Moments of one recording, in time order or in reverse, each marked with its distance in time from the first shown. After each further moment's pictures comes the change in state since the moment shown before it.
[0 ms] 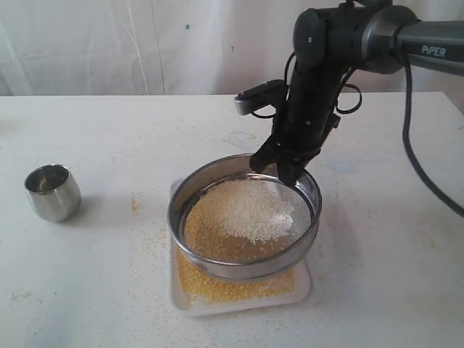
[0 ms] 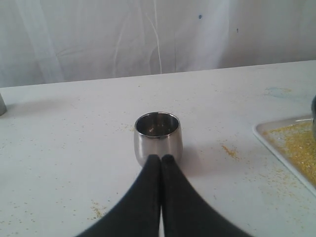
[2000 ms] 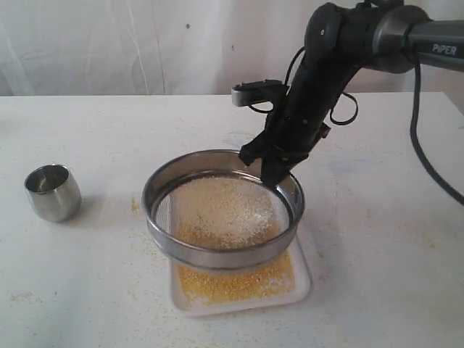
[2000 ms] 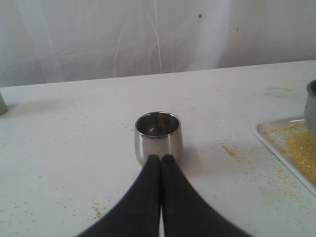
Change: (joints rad) left arm 0.000 0.000 0.000 0.000 0.000 0.000; right arm -0.041 -0.012 0.024 0.245 -0.010 -0.100
